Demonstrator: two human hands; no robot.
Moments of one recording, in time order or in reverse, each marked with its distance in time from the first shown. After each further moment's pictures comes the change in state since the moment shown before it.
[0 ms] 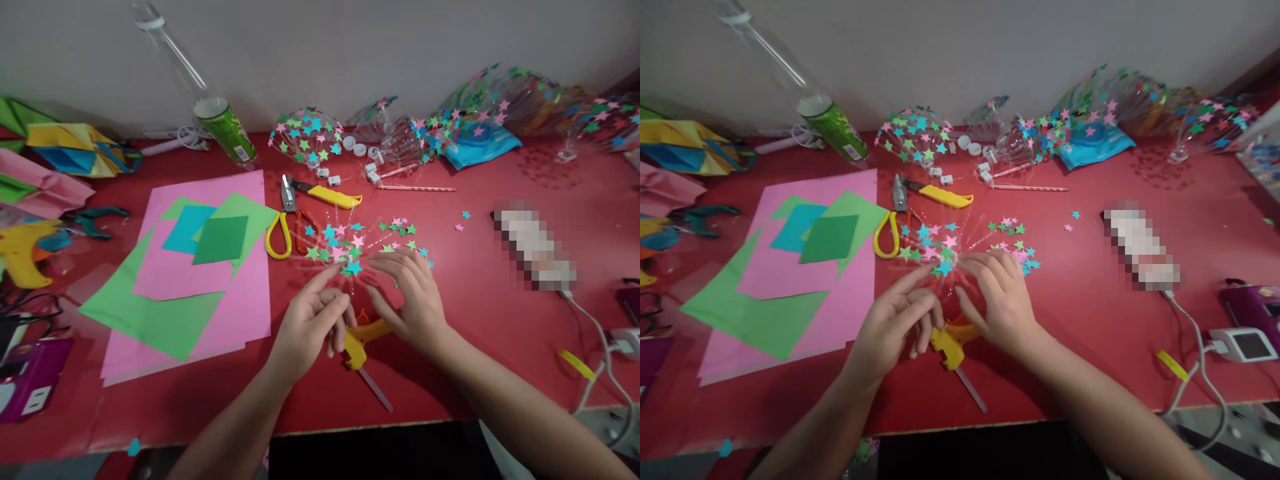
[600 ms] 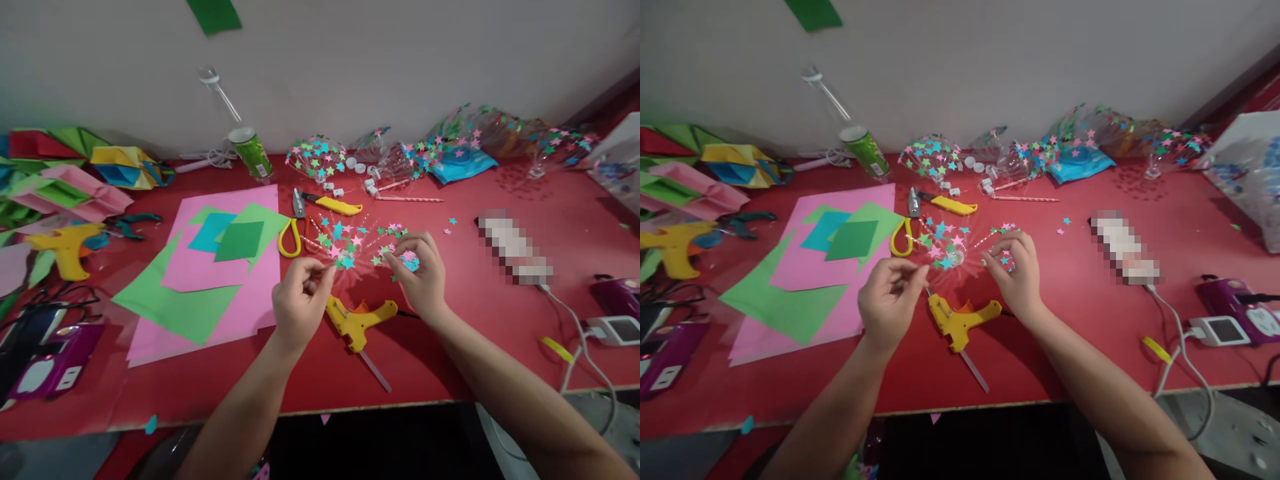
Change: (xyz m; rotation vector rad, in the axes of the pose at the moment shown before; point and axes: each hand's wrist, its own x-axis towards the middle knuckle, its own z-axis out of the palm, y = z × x) left_hand 0.007 -0.011 -0.012 0.633 0.583 0.799; right_hand 0.003 0.020 0.001 0.156 0.336 0.200
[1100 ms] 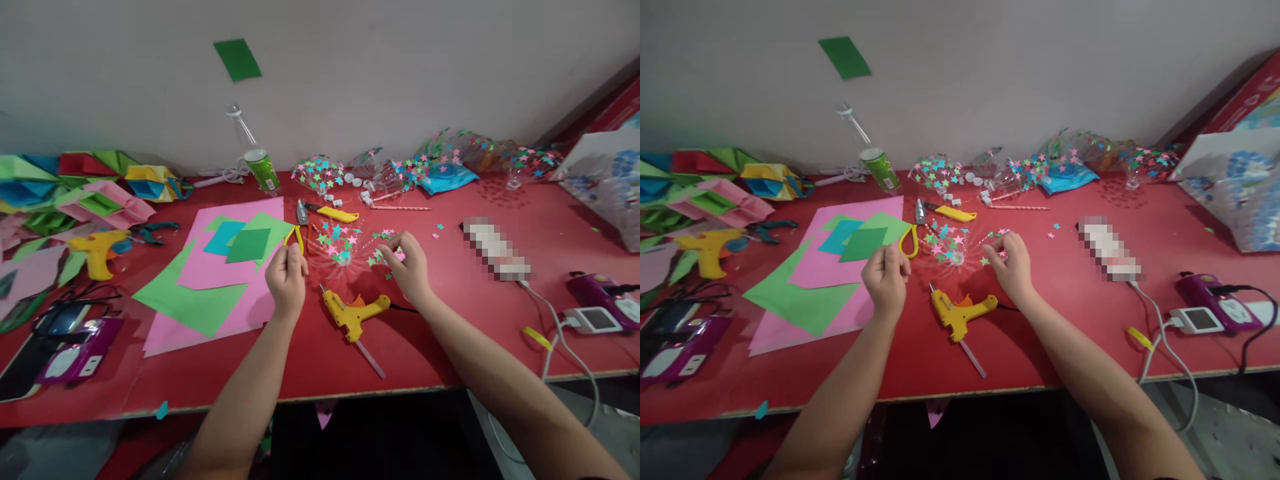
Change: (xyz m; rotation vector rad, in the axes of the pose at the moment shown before) left_hand 0.020 -0.022 0.000 -0.265 0.170 -0.039; right_hand 0.005 0.013 0.002 0.014 -0.043 0.042
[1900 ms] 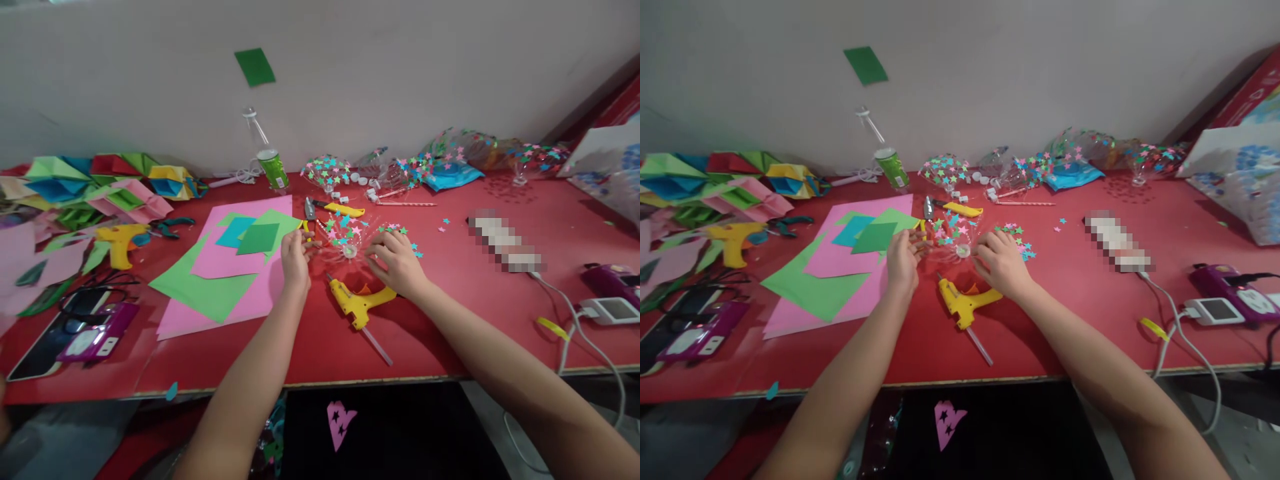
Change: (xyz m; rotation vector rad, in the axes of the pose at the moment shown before) left_hand 0.016 -0.040 0.011 -0.413 0.103 -0.462; right_hand -0.011 -0.007 0.008 -0.364 -0.282 -0.522
